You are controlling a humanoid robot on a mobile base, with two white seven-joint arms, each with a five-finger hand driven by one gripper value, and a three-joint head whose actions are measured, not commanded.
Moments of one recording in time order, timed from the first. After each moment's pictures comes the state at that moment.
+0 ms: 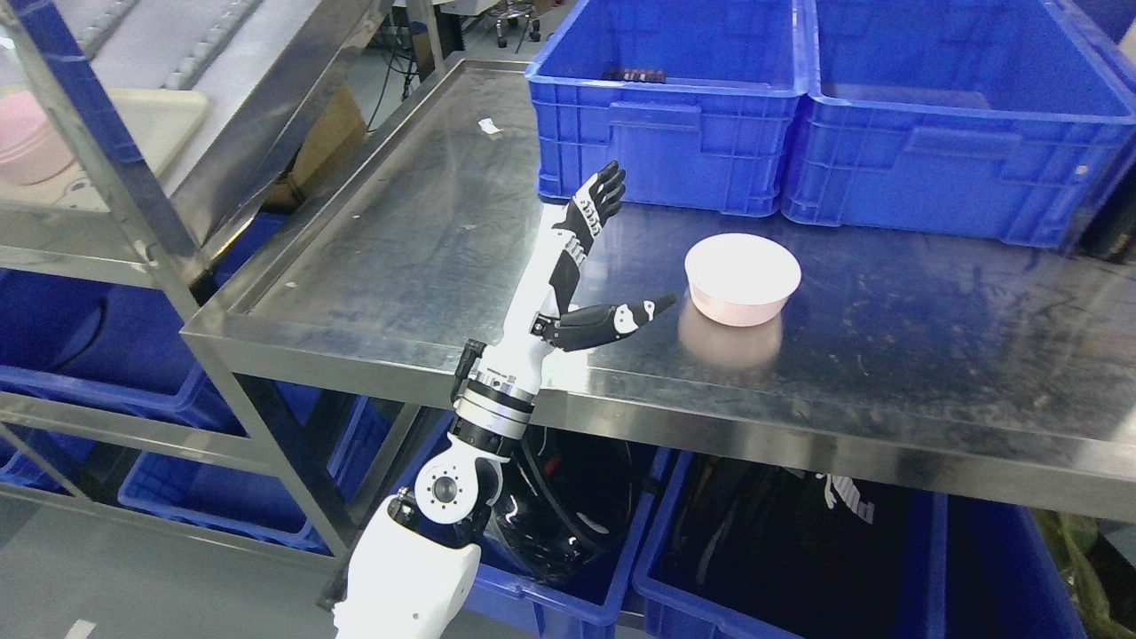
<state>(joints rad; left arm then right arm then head) -0.20 0.00 -0.36 -1.61 0.08 -0.32 -0.04 0.00 0.00 0.05 0.00 0.05 -0.08 -0.02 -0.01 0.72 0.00</state>
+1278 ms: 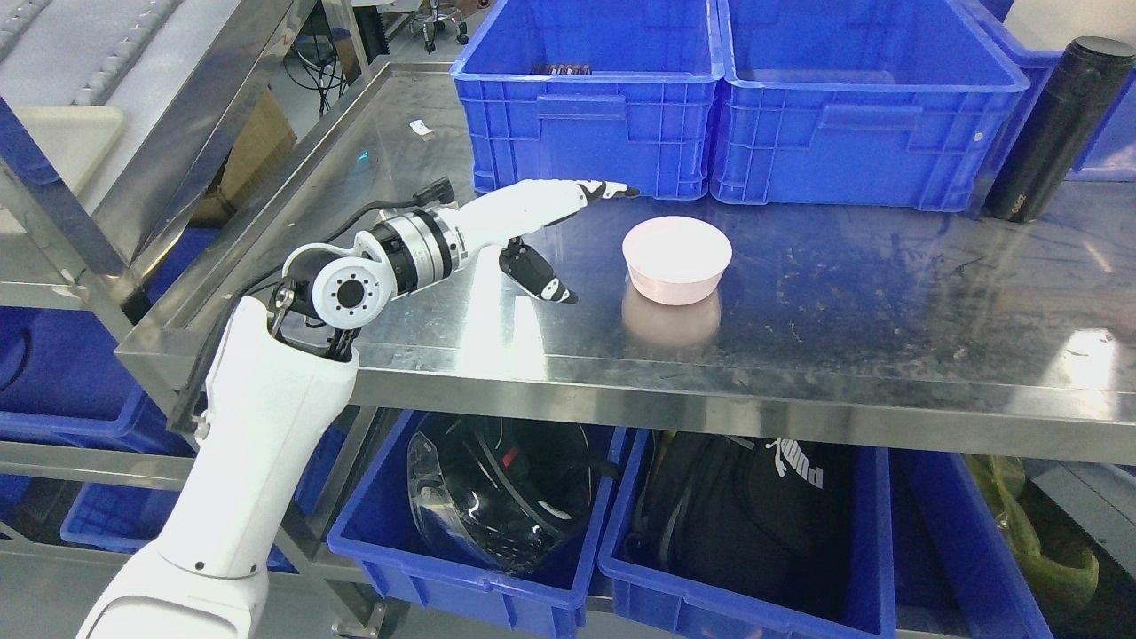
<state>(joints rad) -0.66 0.27 -0.35 -1.61 -0.52 -0.02 -0.83 0.00 0.00 0.05 0.00 0.05 -0.08 -0.02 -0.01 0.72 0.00</state>
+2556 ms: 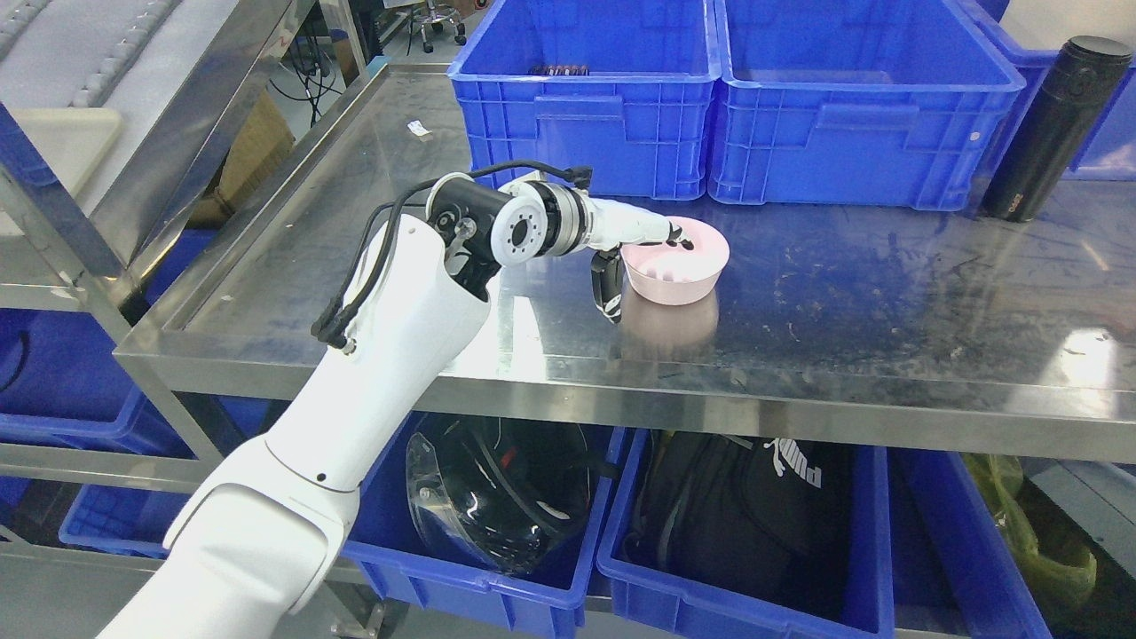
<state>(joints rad) -0.92 0.08 -0.60 -1.34 -0.80 0.11 -1.09 0.00 0.00 0.05 0.00 0.05 -0.08 -0.02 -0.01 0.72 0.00</state>
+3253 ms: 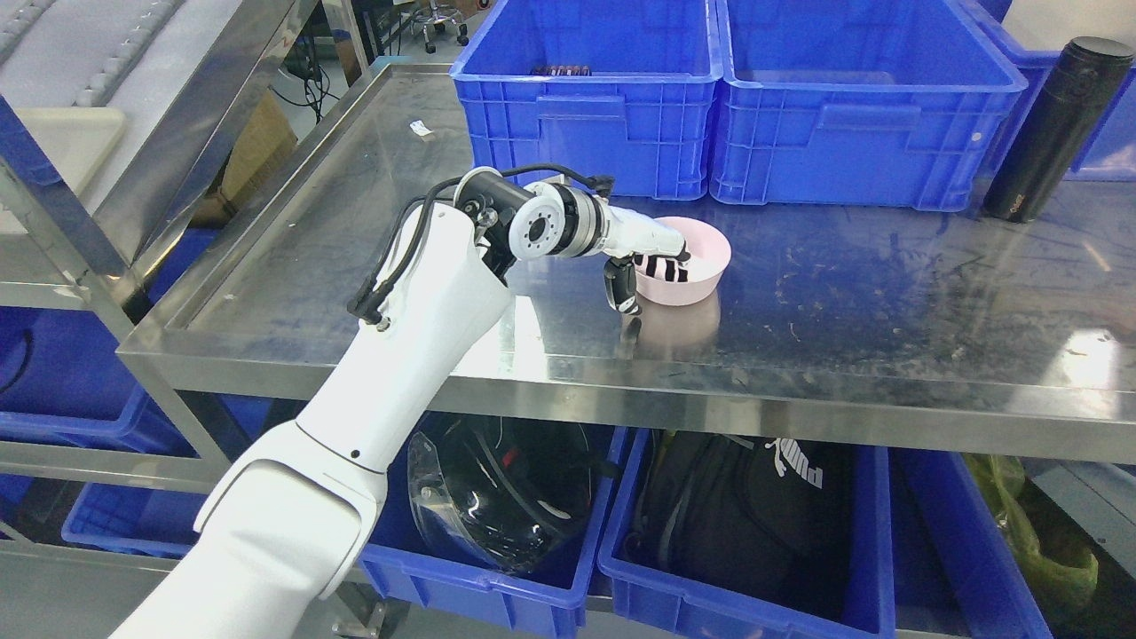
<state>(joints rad) -0.95 0.02 -0.56 -1.14 -0.81 -0.17 -1.07 0.00 0.00 0.05 0.00 0.05 -0.08 -0.02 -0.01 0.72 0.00</state>
